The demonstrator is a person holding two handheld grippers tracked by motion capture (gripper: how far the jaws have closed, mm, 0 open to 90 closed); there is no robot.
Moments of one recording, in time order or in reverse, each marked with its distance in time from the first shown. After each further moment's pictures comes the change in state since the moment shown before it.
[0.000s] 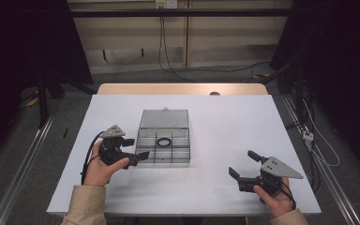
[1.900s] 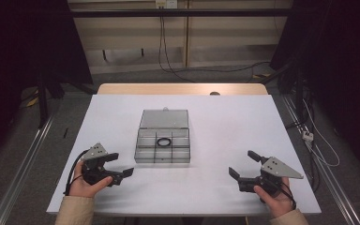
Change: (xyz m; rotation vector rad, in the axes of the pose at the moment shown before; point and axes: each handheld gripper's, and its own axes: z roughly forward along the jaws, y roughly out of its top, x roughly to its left) left arm 0.010 -0.060 -0.033 -0.019 0.053 0.026; right arm 0.000 0.000 0.000 -0.001 0.003 0.000
